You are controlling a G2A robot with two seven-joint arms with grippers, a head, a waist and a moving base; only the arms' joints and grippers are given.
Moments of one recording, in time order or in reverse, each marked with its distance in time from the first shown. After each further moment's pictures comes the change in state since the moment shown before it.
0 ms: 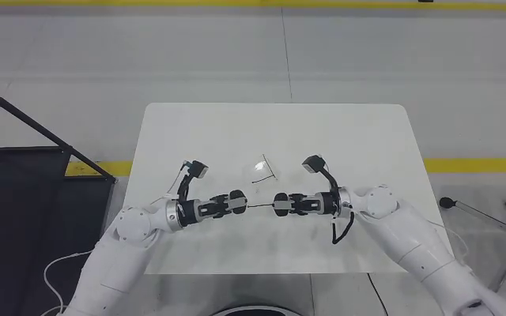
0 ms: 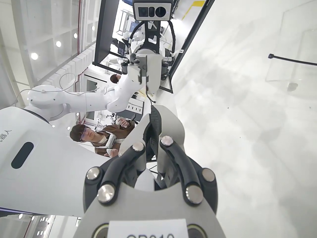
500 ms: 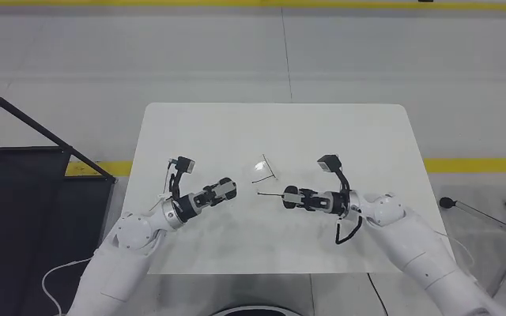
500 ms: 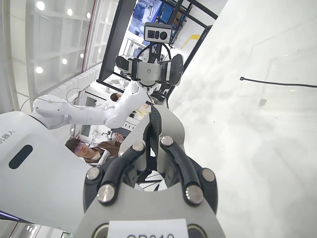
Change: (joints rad) left arm 0.053 -0.004 -0.021 -0.040 0.066 0.034 0.242; right arm -0.074 0.020 0.076 0.000 -0.035 -0.108 -0.110
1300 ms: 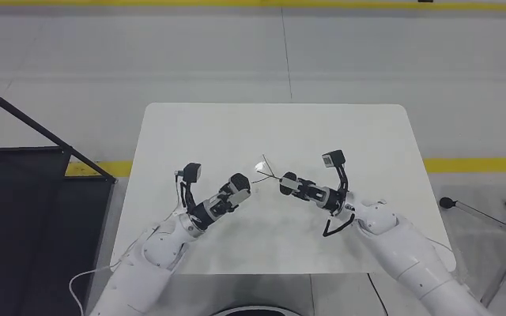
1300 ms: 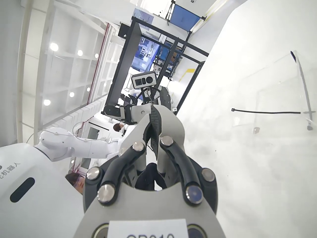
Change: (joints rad) left arm 0.007 -0.060 0.154 0.024 0.357 -0.281 0.511; right arm -0.073 -0.029 0.036 -0.069 -0.046 0.074 -0.277
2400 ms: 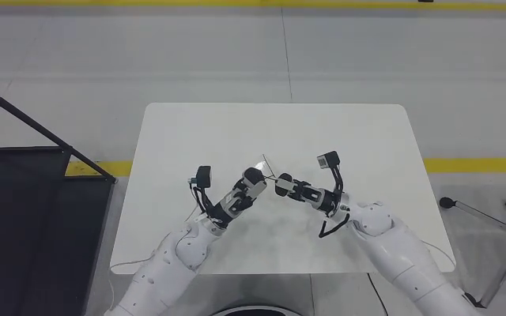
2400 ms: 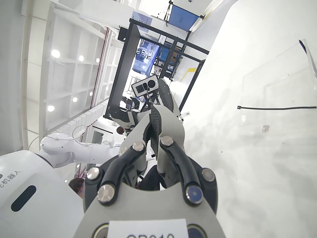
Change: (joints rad) left arm -0.103 -0.096 0.148 0.199 0.349 -0.065 0.475; right arm -0.036 -0.031 0.049 -0.022 -0.021 0.066 0.021
